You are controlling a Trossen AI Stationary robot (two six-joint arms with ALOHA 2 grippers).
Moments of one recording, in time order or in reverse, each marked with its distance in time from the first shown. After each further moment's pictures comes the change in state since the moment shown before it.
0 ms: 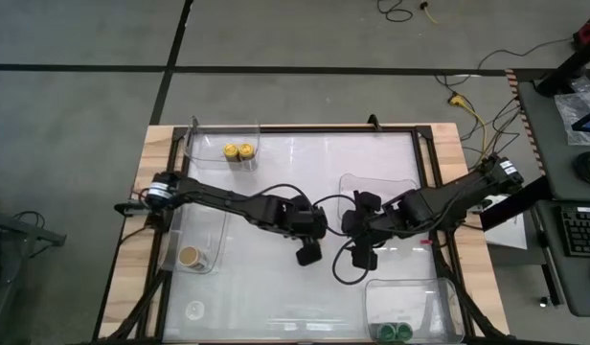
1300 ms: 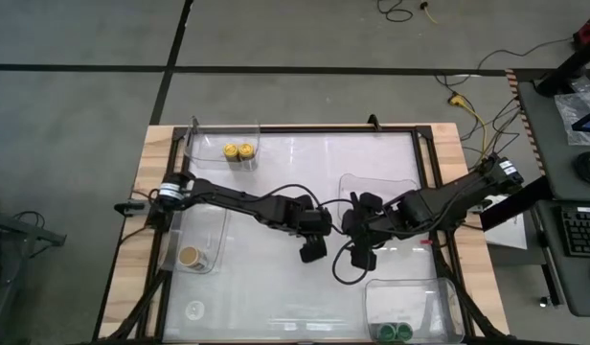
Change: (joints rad) left arm 0.038 0.081 -0.018 0.060 0.012 0.077; right arm 0.000 0.000 -0.008 -0.001 0.005 0.050
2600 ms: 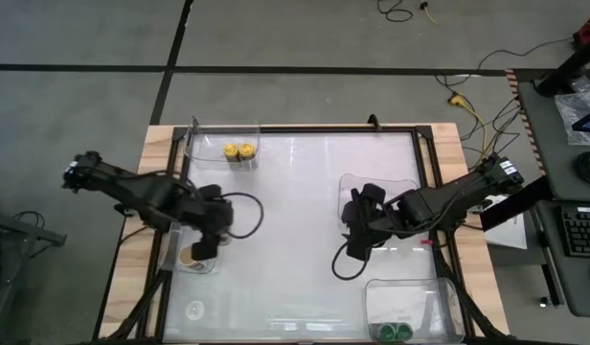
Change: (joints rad) left arm -0.216 -0.856 -0.414 -0.551 0.048 -0.095; right arm -0.005 0.000 0.000 -0.024 0.190 0.029
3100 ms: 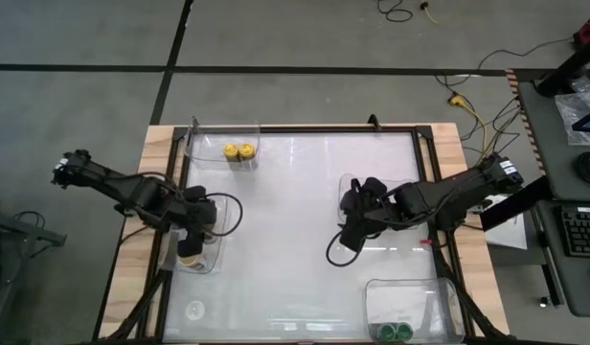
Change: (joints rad) left arm -0.026 -0.247 -0.309 0.051 0.000 -0.053; right arm -0.061 0.000 0.000 0.002 0.015 0.102
